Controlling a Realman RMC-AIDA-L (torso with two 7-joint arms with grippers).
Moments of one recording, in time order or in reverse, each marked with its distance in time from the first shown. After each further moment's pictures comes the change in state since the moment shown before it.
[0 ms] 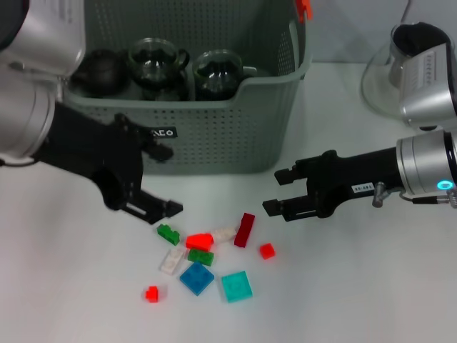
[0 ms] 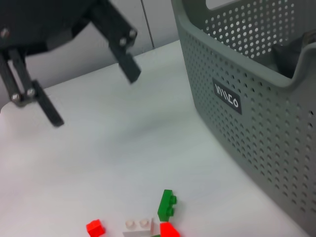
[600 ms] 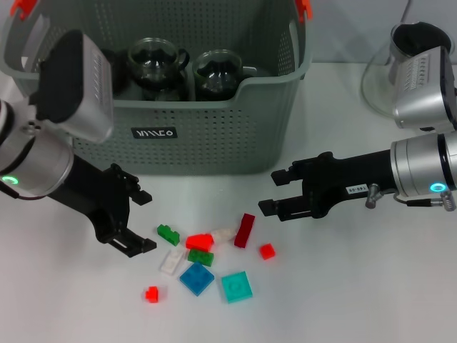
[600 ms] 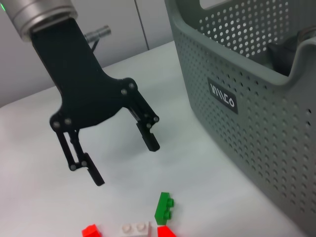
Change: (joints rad) left arm -0.040 0.012 0.038 -0.392 0.216 -0.223 0.208; right arm 0.000 0.014 0.000 0.009 -0.001 0.026 0.008
